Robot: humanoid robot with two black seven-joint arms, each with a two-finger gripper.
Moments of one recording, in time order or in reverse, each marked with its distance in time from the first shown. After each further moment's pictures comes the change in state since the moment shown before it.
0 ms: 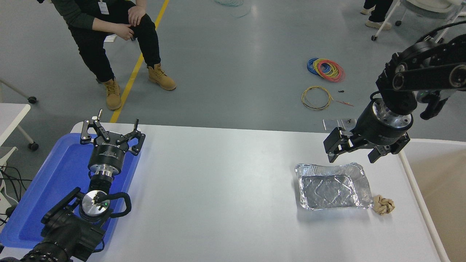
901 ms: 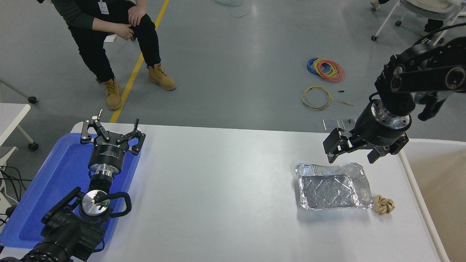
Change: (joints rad) left arm -0.002 0.000 0.000 0.000 0.000 0.002 0.000; right arm -0.008 0.002 0.002 -0.015 0.001 -0.002 0.000
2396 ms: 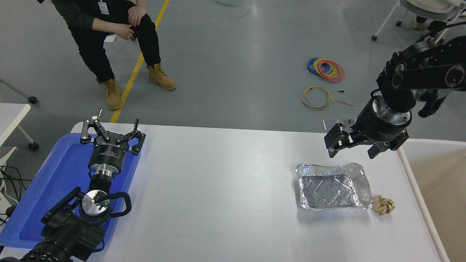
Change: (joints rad) left arm 0.000 0.000 0.000 0.000 0.000 -0.002 0.001; right arm -0.045 -0.029 0.003 -0.081 -0.012 0.001 0.003
